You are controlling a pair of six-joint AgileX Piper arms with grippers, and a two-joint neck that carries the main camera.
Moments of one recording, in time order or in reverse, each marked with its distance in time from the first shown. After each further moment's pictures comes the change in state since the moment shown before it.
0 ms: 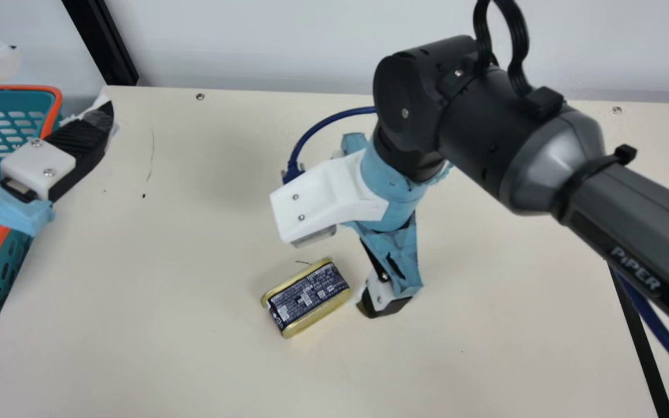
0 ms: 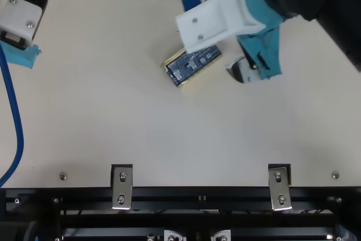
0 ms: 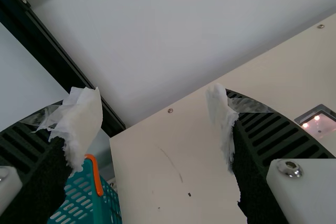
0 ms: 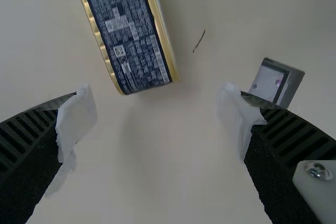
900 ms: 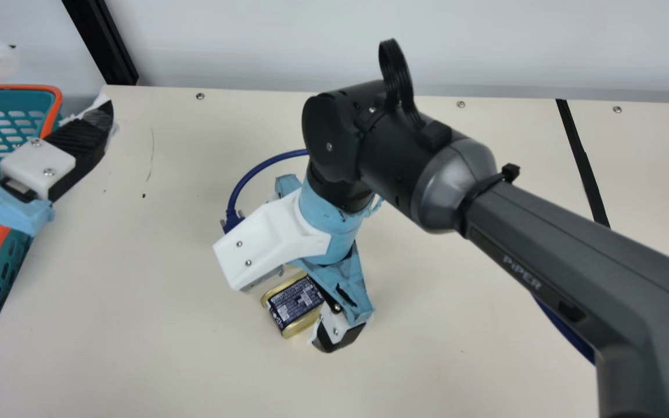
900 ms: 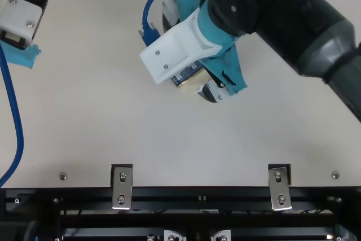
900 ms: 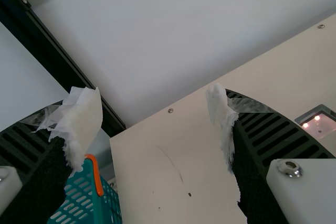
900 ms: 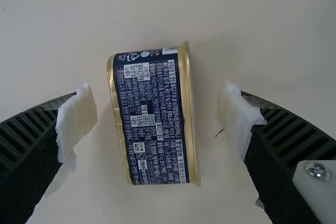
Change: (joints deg) left arm 0.0 0.0 0.0 0.0 0.0 0.0; right arm 5.4 6.3 -1.6 5.0 0.0 -6.4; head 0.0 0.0
